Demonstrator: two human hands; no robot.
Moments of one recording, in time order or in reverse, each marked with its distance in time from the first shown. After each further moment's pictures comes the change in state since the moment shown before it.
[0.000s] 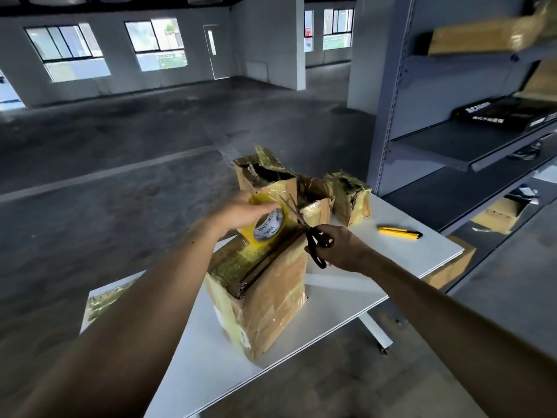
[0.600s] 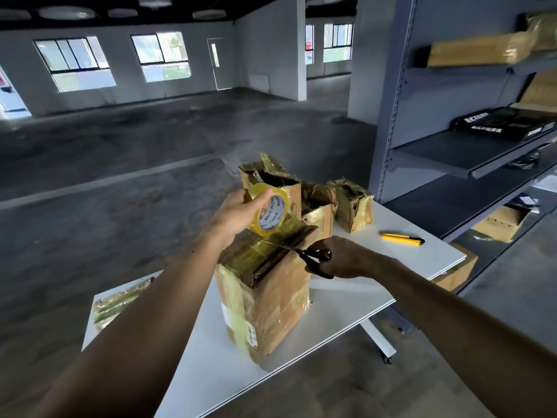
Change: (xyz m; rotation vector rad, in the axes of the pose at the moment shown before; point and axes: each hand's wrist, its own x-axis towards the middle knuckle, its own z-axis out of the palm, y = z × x) left_hand -0.012 -0.013 -0.002 -0.368 0.166 0.089; right_hand -0.008 -0.019 0.000 -0.276 -0.234 -0.066
